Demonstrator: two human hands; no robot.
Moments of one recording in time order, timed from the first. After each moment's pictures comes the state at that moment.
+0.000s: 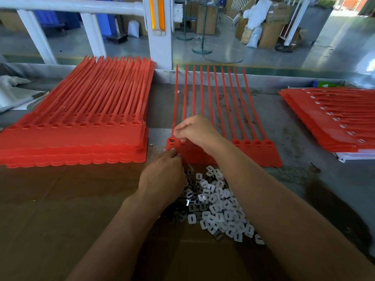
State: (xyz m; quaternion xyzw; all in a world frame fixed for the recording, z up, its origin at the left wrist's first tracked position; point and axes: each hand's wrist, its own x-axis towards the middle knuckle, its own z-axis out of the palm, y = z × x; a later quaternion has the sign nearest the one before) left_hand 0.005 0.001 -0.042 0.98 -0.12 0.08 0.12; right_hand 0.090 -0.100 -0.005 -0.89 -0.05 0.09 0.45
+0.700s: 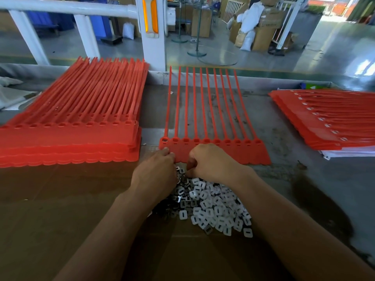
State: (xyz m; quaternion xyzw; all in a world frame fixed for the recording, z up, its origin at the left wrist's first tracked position) left_hand 0.004 0.001 -0.038 0.99 -0.12 0.05 0.10; right_hand 0.028 -0.136 -0.008 -0.97 -0.18 0.13 0.12
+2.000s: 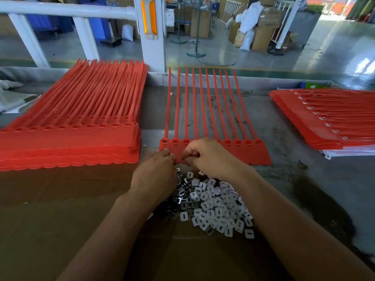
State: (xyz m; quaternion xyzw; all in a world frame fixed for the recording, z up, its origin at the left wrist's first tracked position) left_hand 0.004 0.000 -0.039 0.99 -0.11 0.05 0.12; right_hand 0.030 -0.141 -0.007 -0.92 -0.18 0.11 0.33
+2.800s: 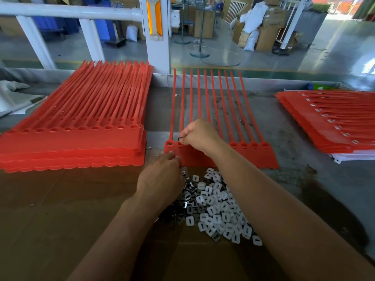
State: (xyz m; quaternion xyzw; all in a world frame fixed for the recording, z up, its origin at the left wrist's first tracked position) left_hand 0.004 0.001 -0.040 0.98 -0.11 0.06 0.14; right_hand 0.091 -0.109 -0.008 -0.93 -0.06 0.07 0.36
